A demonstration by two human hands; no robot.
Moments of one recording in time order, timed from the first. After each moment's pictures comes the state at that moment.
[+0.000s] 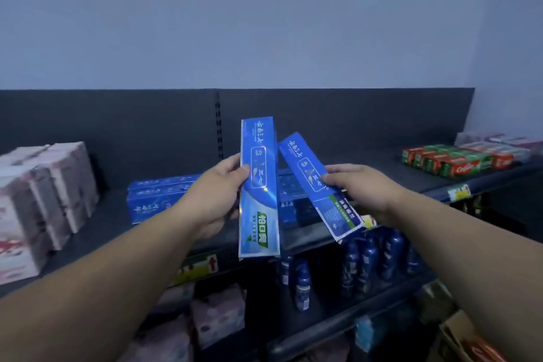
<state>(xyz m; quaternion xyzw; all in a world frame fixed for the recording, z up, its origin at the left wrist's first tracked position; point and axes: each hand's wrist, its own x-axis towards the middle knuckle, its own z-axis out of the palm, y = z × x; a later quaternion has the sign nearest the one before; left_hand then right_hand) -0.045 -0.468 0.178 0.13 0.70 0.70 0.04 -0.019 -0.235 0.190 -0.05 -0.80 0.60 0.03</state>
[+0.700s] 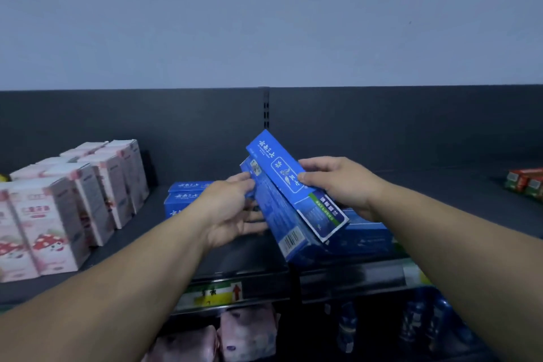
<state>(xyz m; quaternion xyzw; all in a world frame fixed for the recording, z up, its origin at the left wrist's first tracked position) -0.090 -0.488 0.181 -0.10 0.63 0.77 0.06 -0.145 -0.295 0.190 0.13 -0.82 0.56 -0.06</state>
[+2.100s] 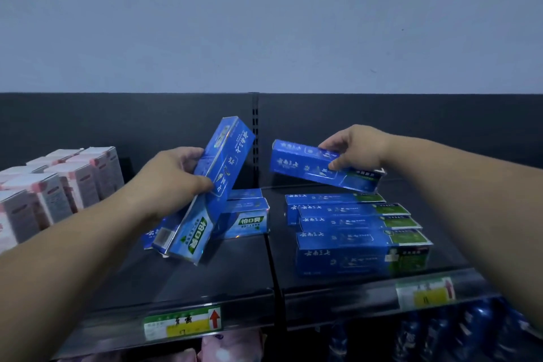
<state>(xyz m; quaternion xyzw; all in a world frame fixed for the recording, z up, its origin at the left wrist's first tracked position) -0.100 -0.536 0.215 -0.02 0.83 0.53 -0.13 -0.219 -0.242 0.250 0.16 -0.96 0.23 0.02</state>
